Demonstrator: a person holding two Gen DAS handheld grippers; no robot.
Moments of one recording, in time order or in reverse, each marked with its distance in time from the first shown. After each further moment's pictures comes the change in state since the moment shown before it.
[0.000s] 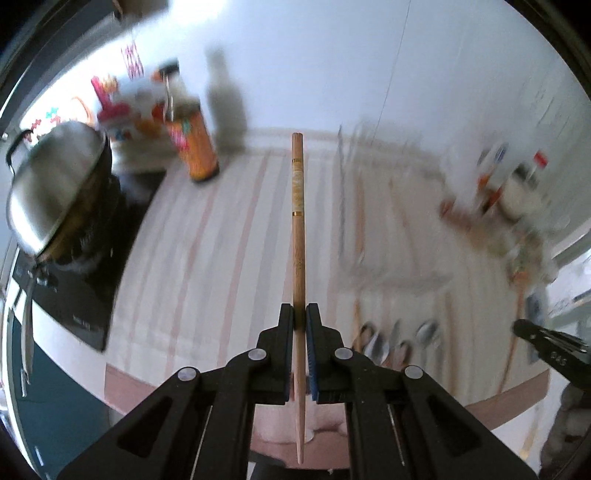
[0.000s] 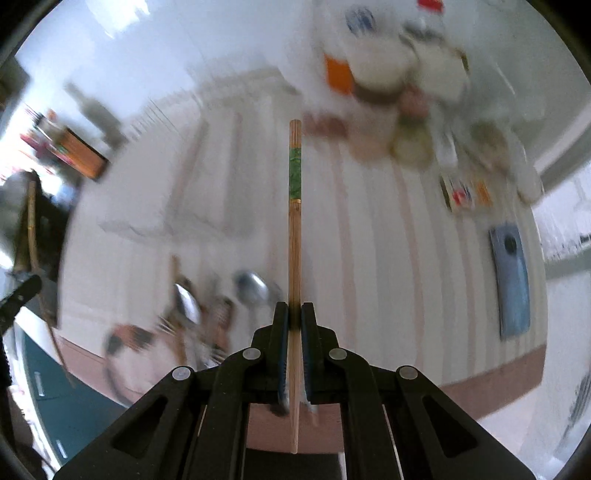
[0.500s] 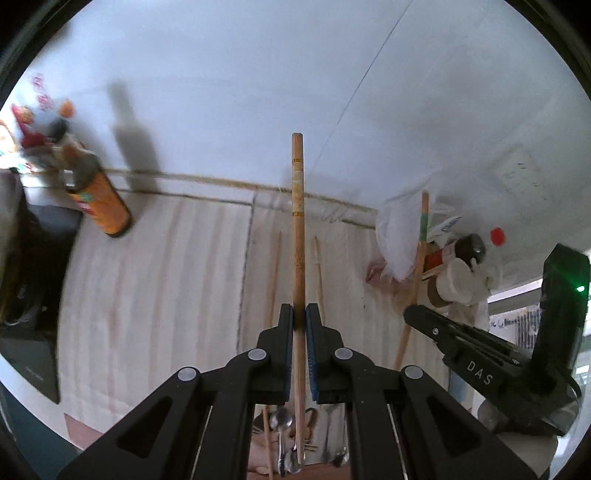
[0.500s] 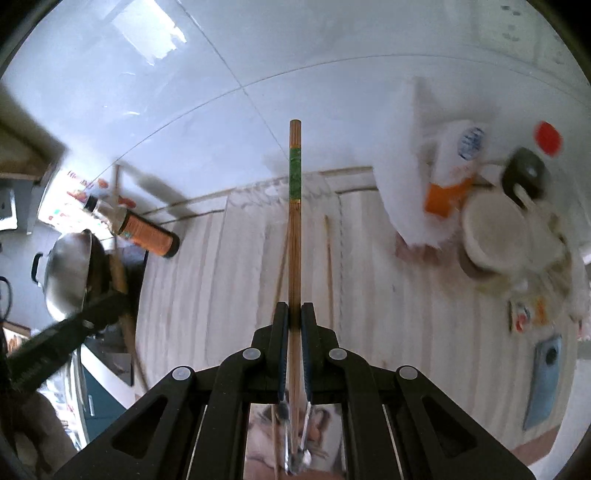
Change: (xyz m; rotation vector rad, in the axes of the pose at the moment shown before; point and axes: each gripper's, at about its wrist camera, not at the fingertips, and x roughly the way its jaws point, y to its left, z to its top) left arm 0.052 -0.039 0.144 -0.047 0.136 -0.246; right arm 0.007 0.065 0.160 -0.003 -0.021 0.182
